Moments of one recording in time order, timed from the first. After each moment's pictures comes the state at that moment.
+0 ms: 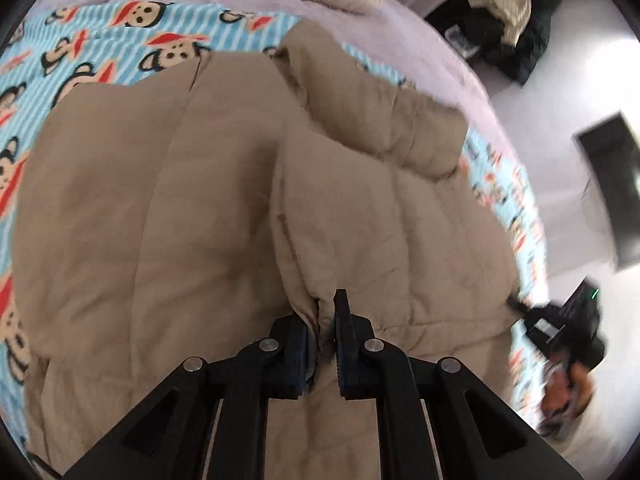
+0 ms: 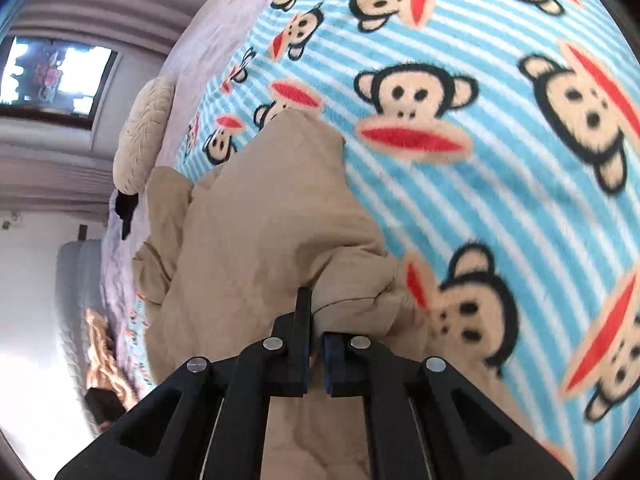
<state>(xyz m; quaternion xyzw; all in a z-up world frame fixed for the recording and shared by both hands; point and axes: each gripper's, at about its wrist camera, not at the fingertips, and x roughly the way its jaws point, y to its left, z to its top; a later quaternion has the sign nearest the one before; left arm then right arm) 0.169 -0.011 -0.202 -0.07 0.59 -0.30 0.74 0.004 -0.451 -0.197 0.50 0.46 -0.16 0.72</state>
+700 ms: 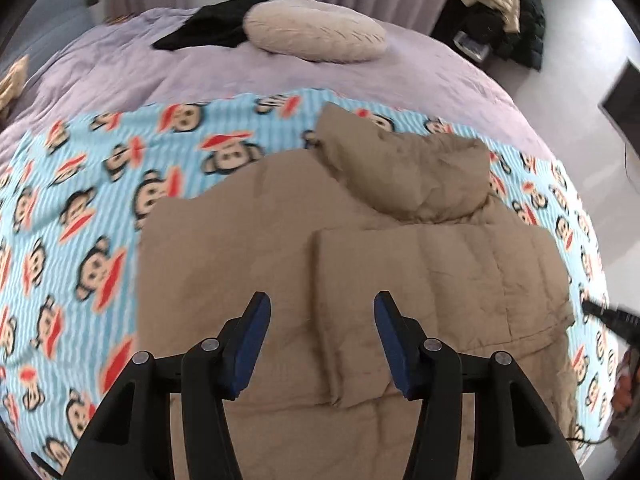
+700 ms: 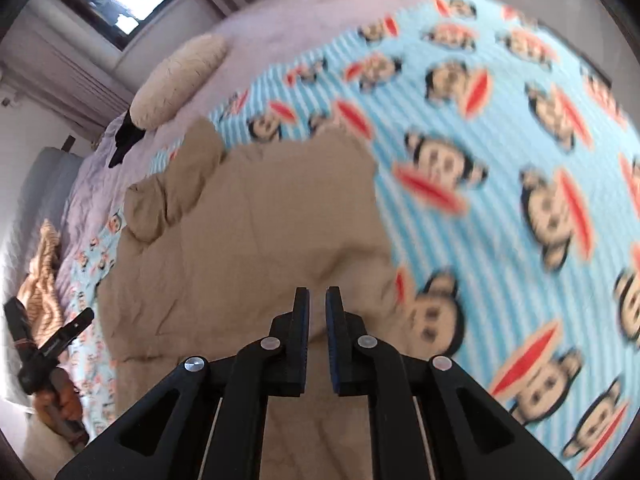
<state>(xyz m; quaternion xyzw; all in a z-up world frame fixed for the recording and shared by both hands) 0.182 -0.005 -0.139 0.04 0.51 -0.24 0.82 0.003 -0.424 -0.133 0.31 0.49 -0.15 0.80</state>
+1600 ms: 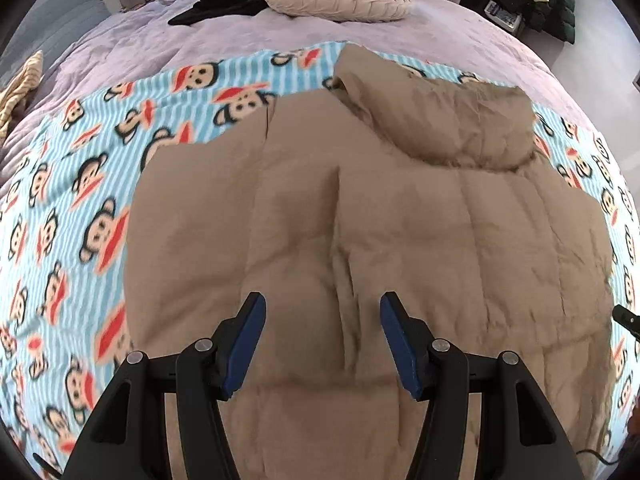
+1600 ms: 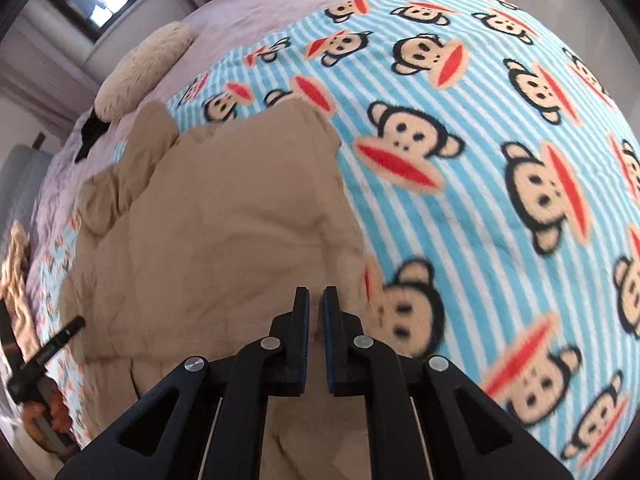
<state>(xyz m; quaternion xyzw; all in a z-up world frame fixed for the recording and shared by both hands) 0.155 -0.016 -0.174 0.08 0.55 -0.17 0.81 -0.007 -0.419 -0.164 0.29 0.52 -0.18 0.78</state>
